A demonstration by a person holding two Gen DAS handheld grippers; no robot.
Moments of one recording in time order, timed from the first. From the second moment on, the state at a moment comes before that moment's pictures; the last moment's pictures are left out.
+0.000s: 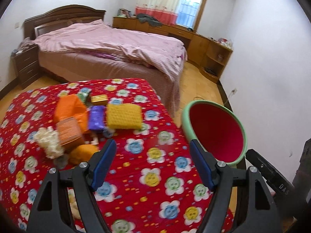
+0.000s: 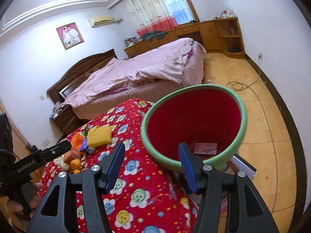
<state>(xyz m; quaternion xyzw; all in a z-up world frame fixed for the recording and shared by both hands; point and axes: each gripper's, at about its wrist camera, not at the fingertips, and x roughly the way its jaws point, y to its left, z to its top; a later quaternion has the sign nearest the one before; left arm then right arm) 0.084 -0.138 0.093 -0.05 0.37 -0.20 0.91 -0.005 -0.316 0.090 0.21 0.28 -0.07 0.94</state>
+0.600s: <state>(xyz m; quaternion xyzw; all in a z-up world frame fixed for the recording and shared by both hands) 0.090 -0.032 0.077 -0.05 0.37 -0.10 0.92 0.015 -0.262 0.076 0.17 0.31 -0.08 0.93</state>
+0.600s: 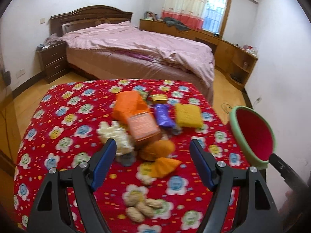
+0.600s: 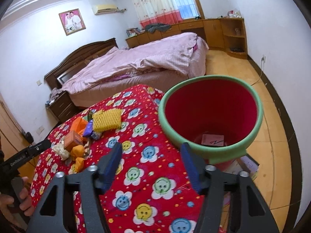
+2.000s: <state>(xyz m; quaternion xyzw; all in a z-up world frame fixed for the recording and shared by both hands) 0.153 0.005 0.008 -0.06 0.42 -0.08 0.90 0.063 -0.226 0.043 0.14 0.37 -0.04 0.92</state>
